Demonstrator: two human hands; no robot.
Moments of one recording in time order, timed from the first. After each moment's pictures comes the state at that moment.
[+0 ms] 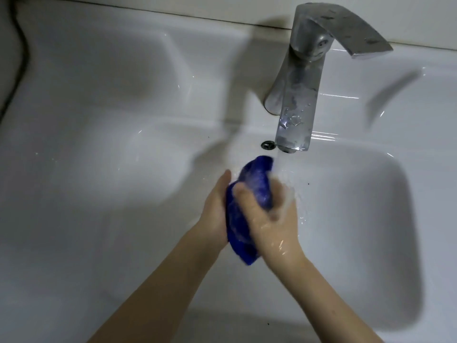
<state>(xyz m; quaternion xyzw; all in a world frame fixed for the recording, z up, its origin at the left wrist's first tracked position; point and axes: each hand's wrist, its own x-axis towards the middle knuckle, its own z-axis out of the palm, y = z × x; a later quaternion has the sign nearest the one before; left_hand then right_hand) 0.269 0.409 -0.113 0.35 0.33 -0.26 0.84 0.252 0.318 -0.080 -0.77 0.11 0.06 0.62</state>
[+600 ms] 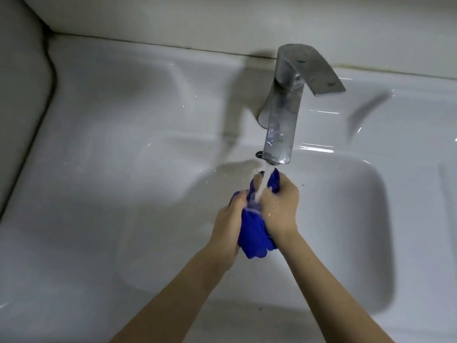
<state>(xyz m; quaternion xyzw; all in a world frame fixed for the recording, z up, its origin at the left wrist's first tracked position) 0.250 0.386 -0.102 0.49 0.40 -0.26 0.73 0.282 0.295 -0.084 -0.75 0.20 0.04 0.63</state>
